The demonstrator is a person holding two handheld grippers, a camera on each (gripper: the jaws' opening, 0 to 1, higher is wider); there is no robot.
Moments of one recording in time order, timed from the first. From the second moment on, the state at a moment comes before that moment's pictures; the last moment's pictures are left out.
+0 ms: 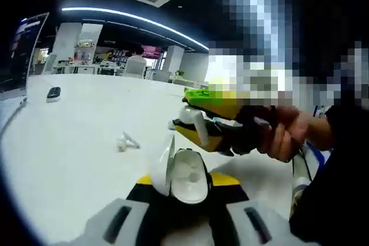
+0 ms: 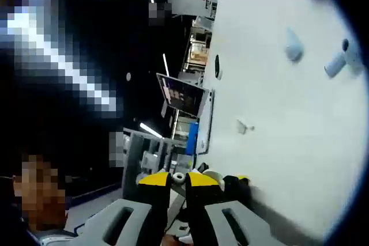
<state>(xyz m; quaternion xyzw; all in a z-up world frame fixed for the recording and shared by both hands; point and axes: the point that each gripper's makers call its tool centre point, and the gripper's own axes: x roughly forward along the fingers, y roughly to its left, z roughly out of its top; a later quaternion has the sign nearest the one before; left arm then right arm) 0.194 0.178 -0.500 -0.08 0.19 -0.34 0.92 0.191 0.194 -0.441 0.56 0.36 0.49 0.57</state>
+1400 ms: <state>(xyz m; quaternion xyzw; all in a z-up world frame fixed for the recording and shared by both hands) 0.182 0.160 -0.504 -0.01 0.18 -0.33 0.93 0.198 0.187 -0.465 0.34 0.28 0.52 0.73</state>
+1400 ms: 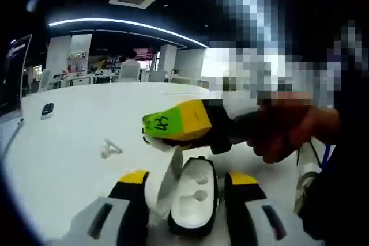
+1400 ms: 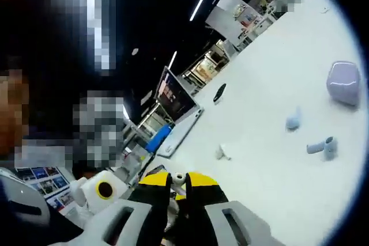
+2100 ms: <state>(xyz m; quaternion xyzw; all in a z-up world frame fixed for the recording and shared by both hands) 0.184 0.159 -0.370 -0.24 0.02 -0.40 0.89 0.190 0.176 -0.358 0.53 0.22 0.58 0.58</state>
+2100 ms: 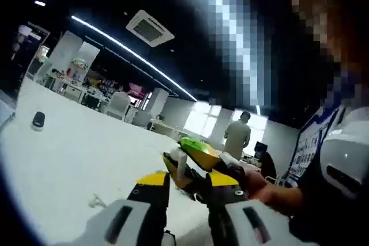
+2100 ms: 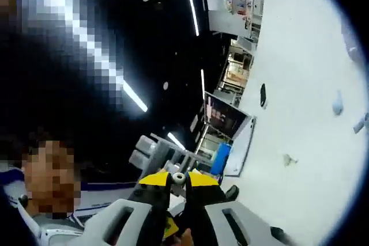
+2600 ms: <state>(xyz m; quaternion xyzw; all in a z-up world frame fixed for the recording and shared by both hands) 0.186 0.155 -0.365 -0.28 -0.01 -0.39 0.88 0.176 0.162 -0.343 0.44 0.15 0.62 0.63</state>
